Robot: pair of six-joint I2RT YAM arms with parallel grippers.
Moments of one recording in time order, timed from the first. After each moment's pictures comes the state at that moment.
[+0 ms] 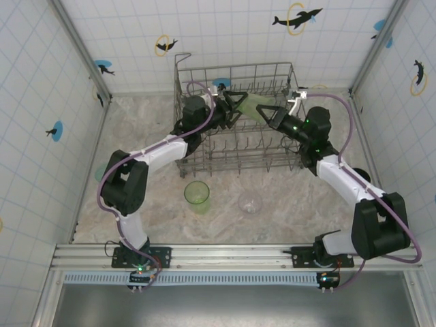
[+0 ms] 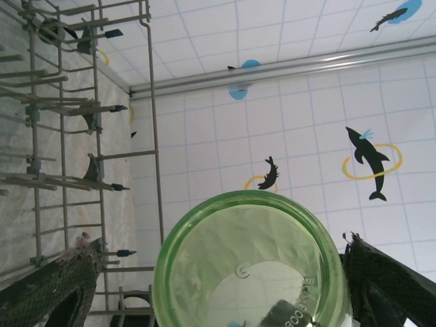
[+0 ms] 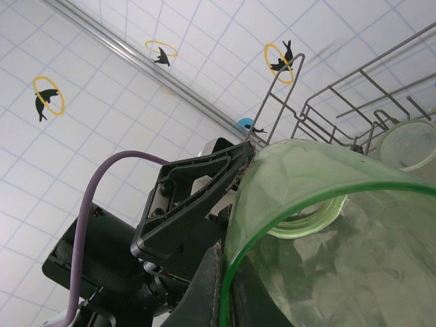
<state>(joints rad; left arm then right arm) -0.58 1.85 1.28 0.53 0.48 -1.38 0.31 1.37 0.88 0.53 -0.61 0.94</state>
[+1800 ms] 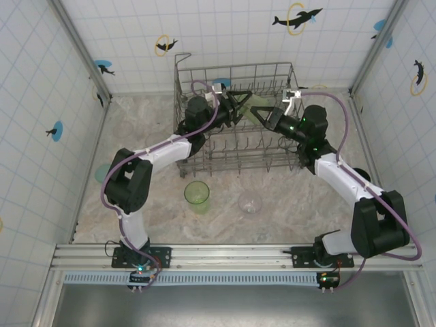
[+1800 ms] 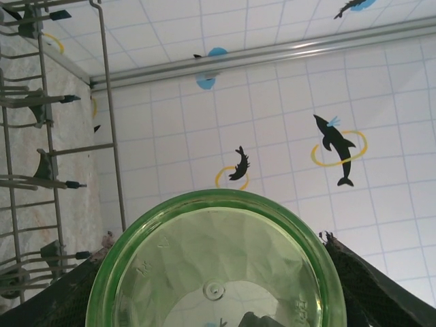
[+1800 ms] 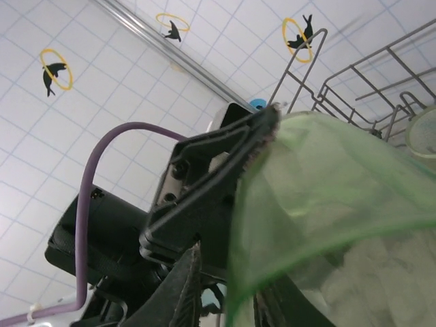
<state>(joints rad) -0.60 1.89 1.30 0.64 0.50 -1.42 0.34 1.38 0.92 0.47 -0.65 0.89</state>
